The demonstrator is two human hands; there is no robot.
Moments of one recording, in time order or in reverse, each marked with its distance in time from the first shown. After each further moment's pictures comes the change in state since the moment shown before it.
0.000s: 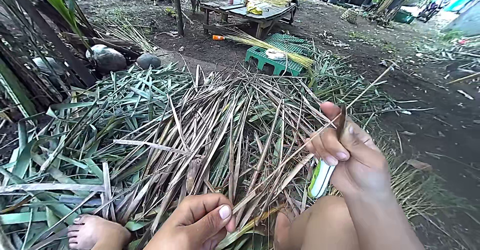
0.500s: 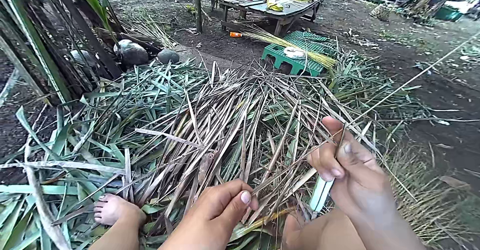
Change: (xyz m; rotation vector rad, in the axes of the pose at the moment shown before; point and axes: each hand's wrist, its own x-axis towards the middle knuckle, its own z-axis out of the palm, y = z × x) left_hand 0.010 -0.014 -0.002 0.329 0.058 0.164; right_hand -0.013 0.022 0.023 -0.052 -0.008 0.061
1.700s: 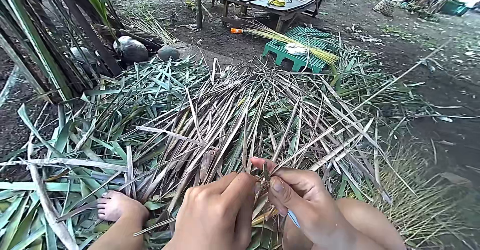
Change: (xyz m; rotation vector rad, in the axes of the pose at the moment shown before) left_hand 0.005 -0.001 0.012 0.853 0.448 0.504; right_hand -0.025 0.022 0.063 -0.186 -0.173 0.109
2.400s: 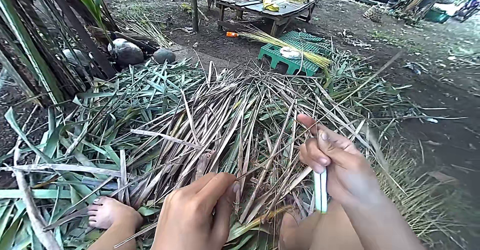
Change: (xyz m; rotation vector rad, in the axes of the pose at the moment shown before) left_hand -0.007 -0.007 -0.010 0.016 -0.008 -0.116; right_hand 0.022 -0.015 -0.069 0.186 0.267 0.100
